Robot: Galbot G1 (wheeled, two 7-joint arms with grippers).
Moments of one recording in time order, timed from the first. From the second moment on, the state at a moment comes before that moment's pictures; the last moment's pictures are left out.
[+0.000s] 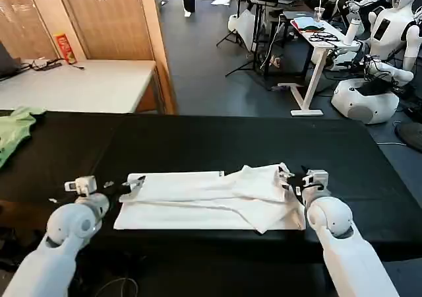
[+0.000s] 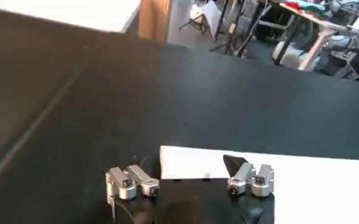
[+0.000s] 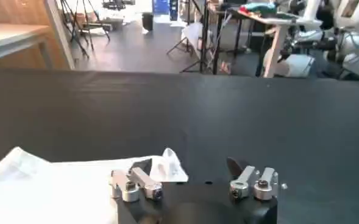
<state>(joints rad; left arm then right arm) 1.11 -1.00 -0.50 -1.76 -0.88 0.66 -0.16 -0.98 1.18 0.39 1.66 0.47 -0.57 0.17</state>
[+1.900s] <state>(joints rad) 1.32 -1.09 -0.56 -1.87 -0.61 0.43 -0.07 -1.32 1.16 0.55 2.08 0.45 -0.52 0.10</state>
